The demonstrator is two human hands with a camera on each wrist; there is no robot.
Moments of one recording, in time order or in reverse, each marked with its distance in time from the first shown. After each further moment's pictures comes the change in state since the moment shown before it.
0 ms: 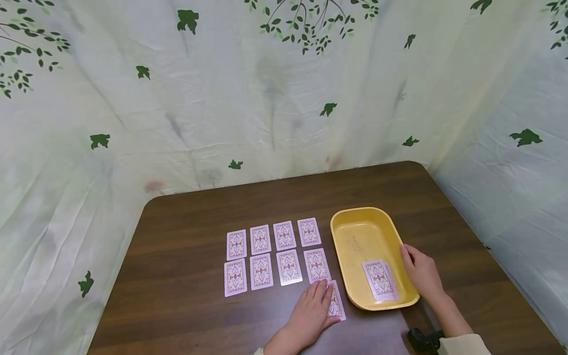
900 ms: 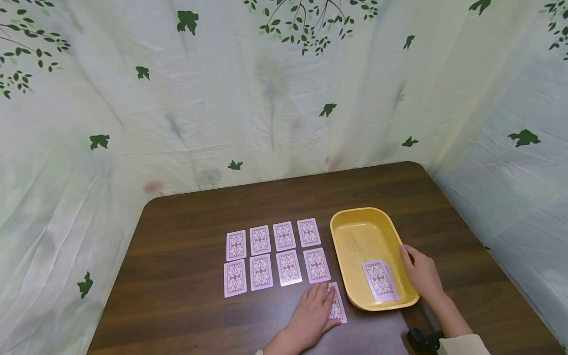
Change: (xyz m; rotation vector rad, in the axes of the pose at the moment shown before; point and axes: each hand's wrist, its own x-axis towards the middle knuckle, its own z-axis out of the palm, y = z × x) left_hand -0.001 0.002 0.003 -0.023 0.023 0.019; right_hand 0.000 -0.001 0.000 -0.006 -0.015 0.022
